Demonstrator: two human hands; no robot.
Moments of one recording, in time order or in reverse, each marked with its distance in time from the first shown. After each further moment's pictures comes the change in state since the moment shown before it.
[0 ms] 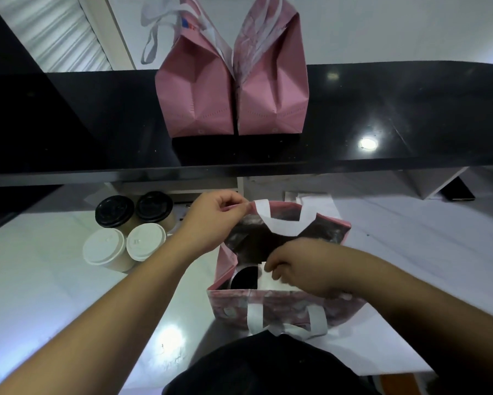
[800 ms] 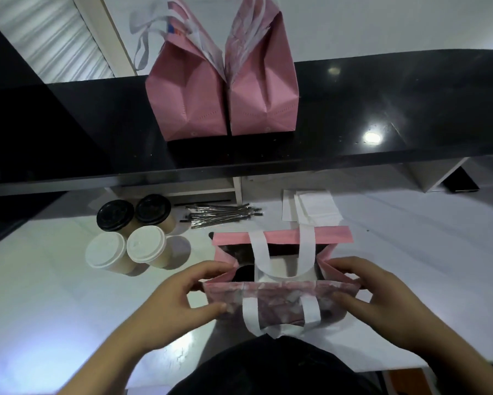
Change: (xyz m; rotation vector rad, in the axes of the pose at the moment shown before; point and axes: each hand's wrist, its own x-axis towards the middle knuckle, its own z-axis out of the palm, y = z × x) left_hand -0.119 -0.040 -0.030 0.050 -0.337 0.029; right_hand -0.088 0.088 0.077 0.498 0.561 -0.013
